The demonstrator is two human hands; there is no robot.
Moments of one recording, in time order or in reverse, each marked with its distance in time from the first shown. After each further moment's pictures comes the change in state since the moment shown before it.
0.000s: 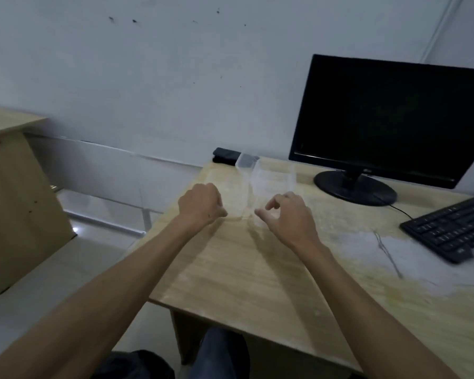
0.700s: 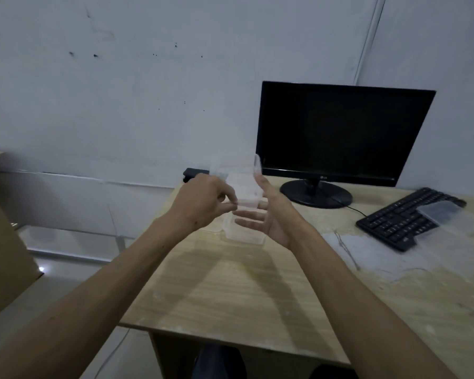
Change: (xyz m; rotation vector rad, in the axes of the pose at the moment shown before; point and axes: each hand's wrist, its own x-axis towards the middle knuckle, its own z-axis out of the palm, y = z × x) left_hand -0.028 0.067 -0.059 -0.146 0.167 0.682; right_hand -0.007 -0.023 -0.082 1.385 -0.270 0.489
